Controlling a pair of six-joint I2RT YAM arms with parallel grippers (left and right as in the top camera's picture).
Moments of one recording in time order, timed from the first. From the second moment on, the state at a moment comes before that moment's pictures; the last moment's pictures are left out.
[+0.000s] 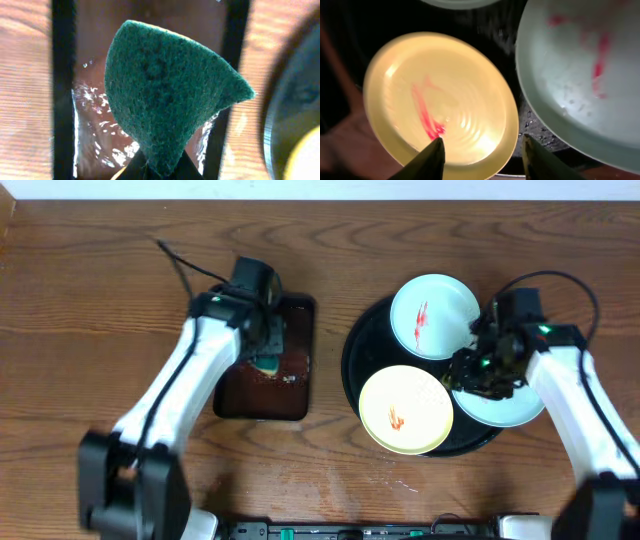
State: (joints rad) left arm -0.26 1.61 1.27 -0.91 0.02 -0.33; right arm 0.06 1.57 1.08 -1.03 -0.30 0.23
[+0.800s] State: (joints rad) left arm -0.26 1.52 1.28 -0.97 0.13 -0.33; right arm 0.12 1.68 1.09 -1.01 -0.25 0.16
